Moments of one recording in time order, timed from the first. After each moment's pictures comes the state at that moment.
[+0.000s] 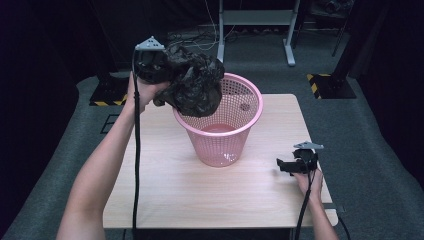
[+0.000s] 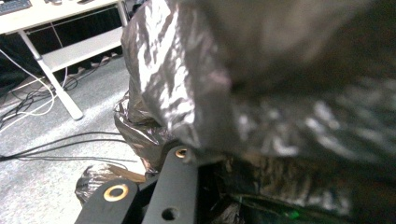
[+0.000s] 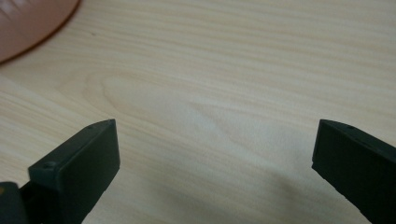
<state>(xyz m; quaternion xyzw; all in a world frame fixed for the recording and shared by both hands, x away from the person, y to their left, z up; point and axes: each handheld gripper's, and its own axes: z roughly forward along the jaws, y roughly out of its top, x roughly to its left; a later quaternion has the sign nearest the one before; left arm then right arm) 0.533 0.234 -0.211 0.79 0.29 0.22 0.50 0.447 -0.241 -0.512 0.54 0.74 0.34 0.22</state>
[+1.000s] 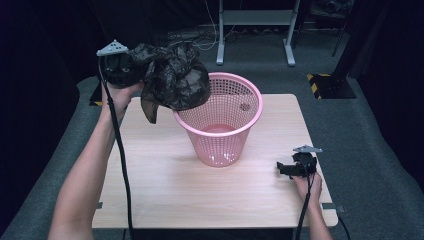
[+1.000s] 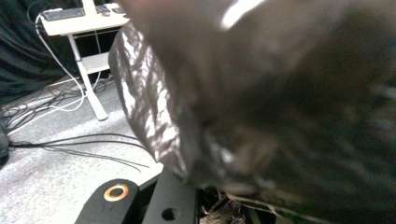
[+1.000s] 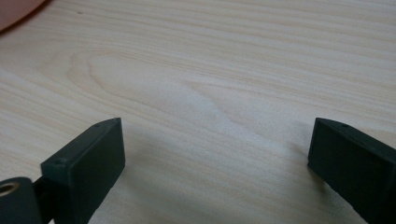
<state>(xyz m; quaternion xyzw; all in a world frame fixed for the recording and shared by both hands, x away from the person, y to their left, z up) 0.519 0.302 -0.217 0.73 0.34 0.25 0.53 0.444 -0.243 -0.527 0.55 0.74 0.34 0.22</state>
